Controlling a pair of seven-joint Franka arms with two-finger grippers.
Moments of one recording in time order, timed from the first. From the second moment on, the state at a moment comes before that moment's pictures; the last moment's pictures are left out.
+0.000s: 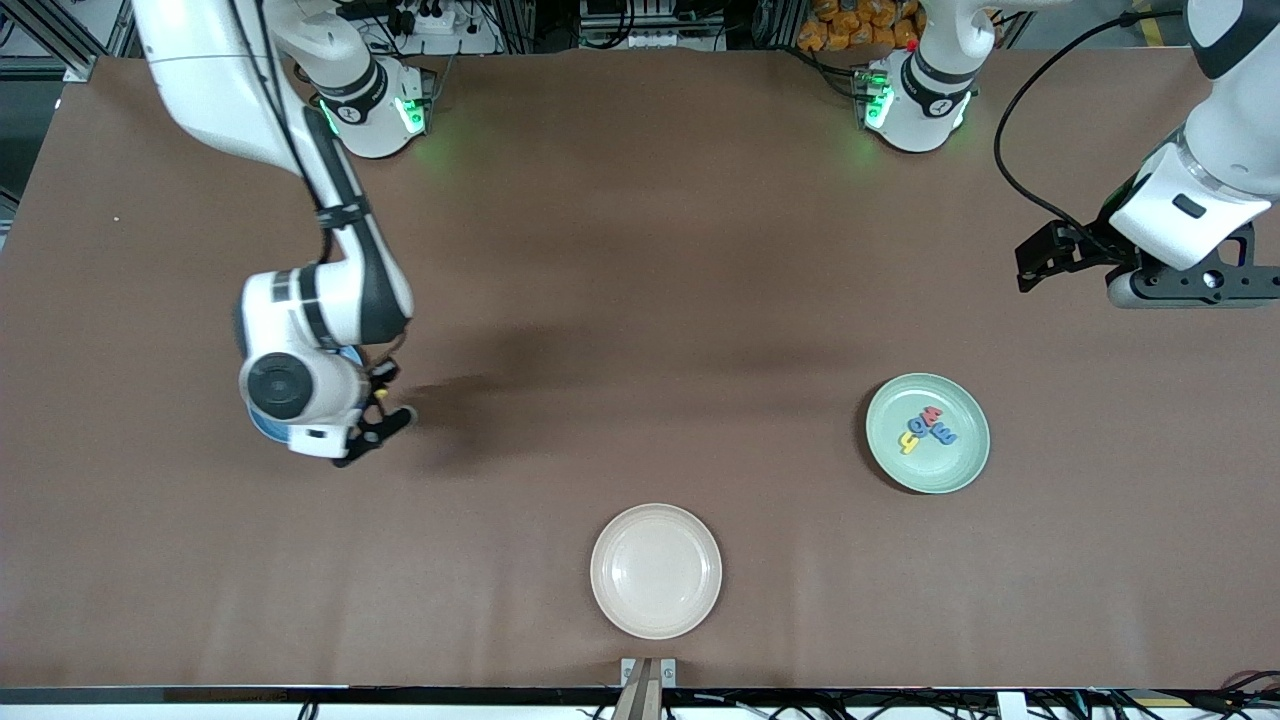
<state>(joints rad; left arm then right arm) -0.11 0.00 -0.06 -1.65 0.01 1.67 -0.14 0.43 0.53 -0.31 -1.78 0.03 1.97 -0.50</state>
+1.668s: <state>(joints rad) -0.10 0.01 -0.06 -1.65 0.01 1.67 -0.14 0.35 0.46 -0.39 -1.94 0.12 2.11 -0.52</state>
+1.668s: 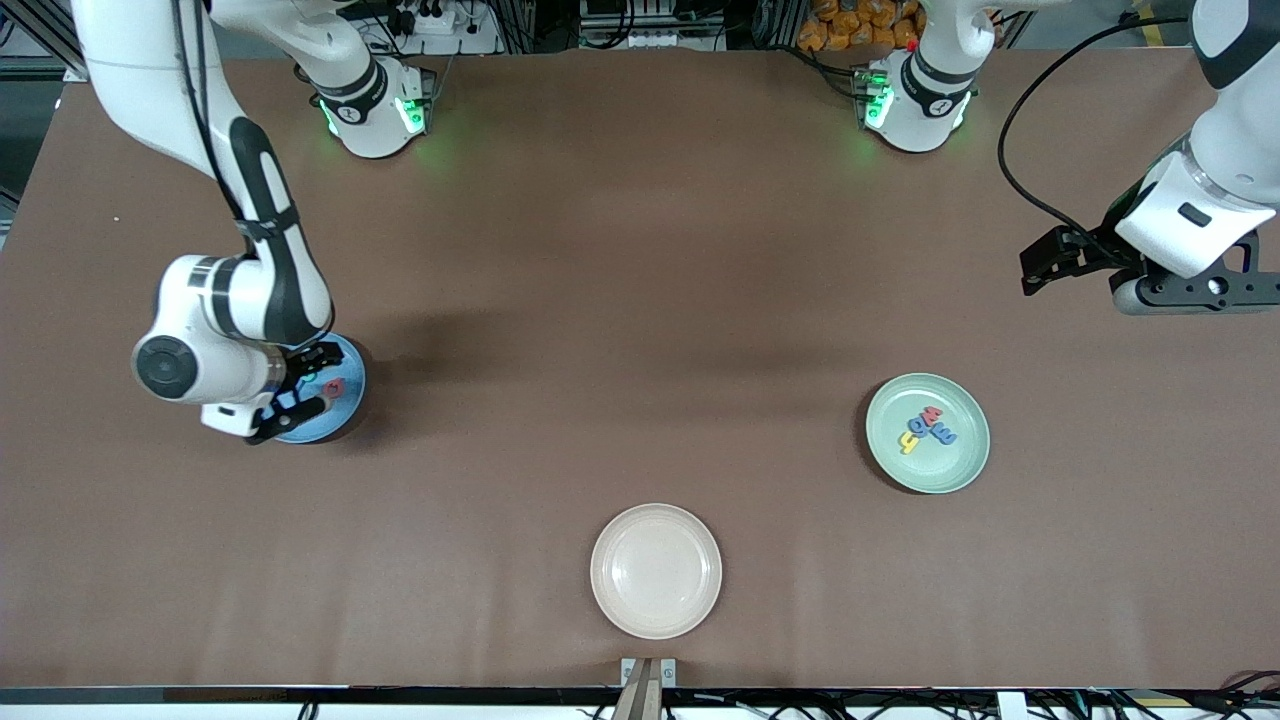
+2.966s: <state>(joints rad) -0.10 0.01 -0.06 -1.64 0.01 1.67 -0.14 0.01 -0.01 -0.04 -1.66 0.00 1.78 -0.22</state>
